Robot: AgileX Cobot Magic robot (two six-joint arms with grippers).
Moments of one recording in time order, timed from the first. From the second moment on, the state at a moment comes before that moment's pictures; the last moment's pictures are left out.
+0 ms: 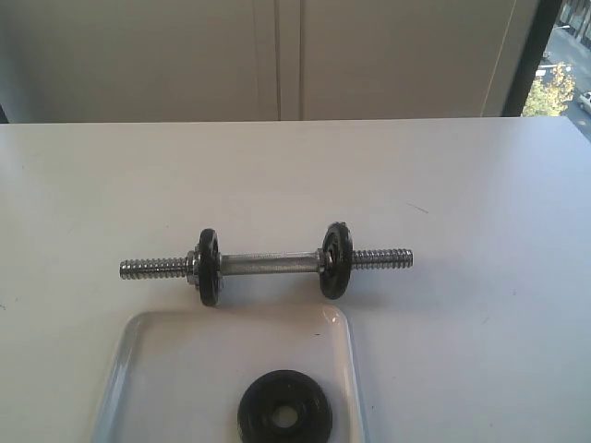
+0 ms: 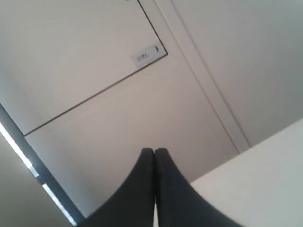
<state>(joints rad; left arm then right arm) -0.10 0.44 -0.28 0.37 -0.31 0.11 0.13 0.01 0.00 -0.07 0.32 0.06</state>
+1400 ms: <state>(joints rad) -0.24 1.00 -0.58 0.40 0.14 0.06 0.13 0.01 0.00 -0.07 0.32 0.06</state>
